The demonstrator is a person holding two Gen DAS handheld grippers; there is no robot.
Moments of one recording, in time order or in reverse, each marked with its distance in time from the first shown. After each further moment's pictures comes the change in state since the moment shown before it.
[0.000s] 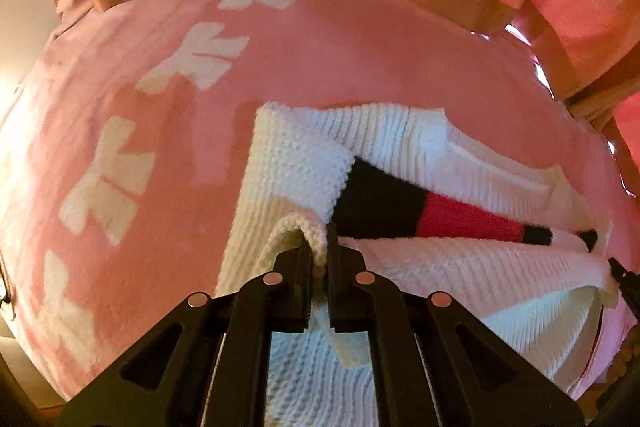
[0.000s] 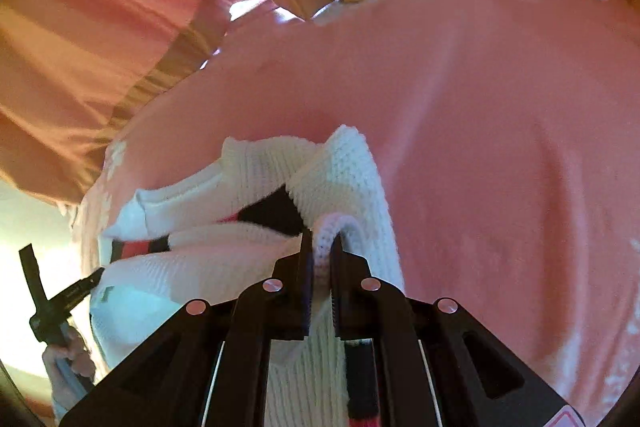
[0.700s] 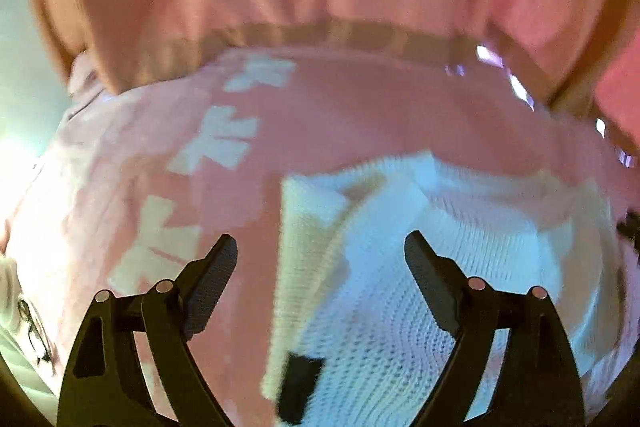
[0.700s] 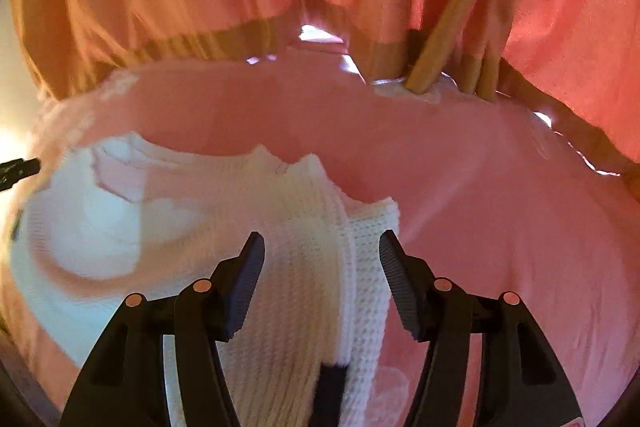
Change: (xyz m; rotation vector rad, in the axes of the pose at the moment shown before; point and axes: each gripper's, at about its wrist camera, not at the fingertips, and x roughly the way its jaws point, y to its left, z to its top) left arm -0.032 -0.010 -0.007 0.196 -0.190 0.065; right arm -0.019 0.063 -0.021 -0.490 -0.186 -0.241
